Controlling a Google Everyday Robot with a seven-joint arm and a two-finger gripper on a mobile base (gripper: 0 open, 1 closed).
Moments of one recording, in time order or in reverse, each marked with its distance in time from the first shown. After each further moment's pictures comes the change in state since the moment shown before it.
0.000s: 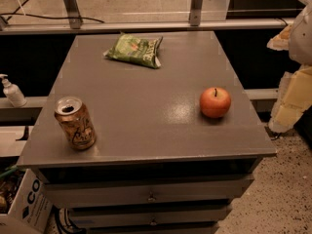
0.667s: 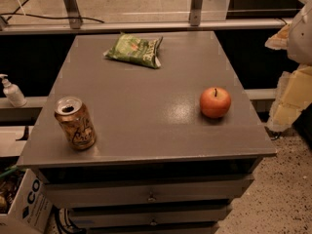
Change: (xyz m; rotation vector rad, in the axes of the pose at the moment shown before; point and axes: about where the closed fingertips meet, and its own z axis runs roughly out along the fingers) arm -0.004 -0.001 0.001 0.003 -0.012 -0.012
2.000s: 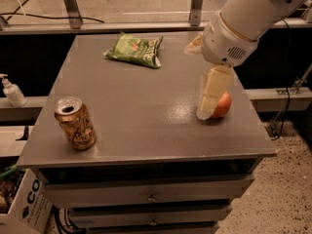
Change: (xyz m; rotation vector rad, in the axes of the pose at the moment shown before) arm -0.120 -0.018 0.081 -0.155 -0.231 -0.263
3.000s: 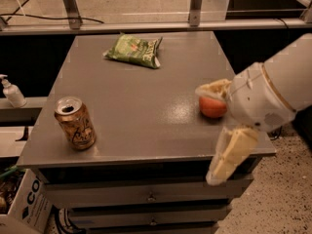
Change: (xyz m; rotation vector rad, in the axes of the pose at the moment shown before) arm -0.003 0.116 0.003 -0.019 -0.231 0.098
